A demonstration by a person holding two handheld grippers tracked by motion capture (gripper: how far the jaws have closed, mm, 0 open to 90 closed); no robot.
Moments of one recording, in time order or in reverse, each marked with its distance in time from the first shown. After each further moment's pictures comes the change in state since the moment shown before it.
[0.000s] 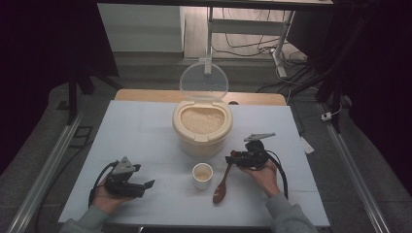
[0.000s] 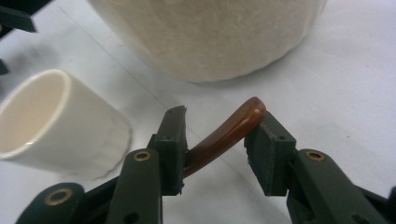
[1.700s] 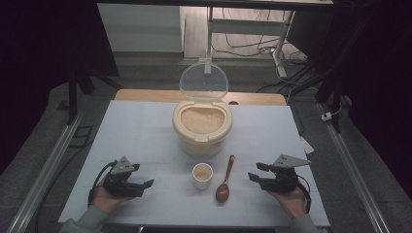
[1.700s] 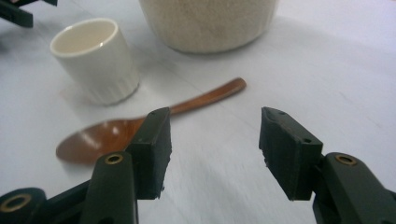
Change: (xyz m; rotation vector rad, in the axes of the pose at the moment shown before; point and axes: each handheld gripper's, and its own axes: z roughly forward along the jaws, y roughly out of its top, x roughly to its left) left arm 0.001 0.000 -0.002 -0.014 0.006 -0.006; right arm 0.018 -0.067 -0.090 -0.164 -0.121 -0.183
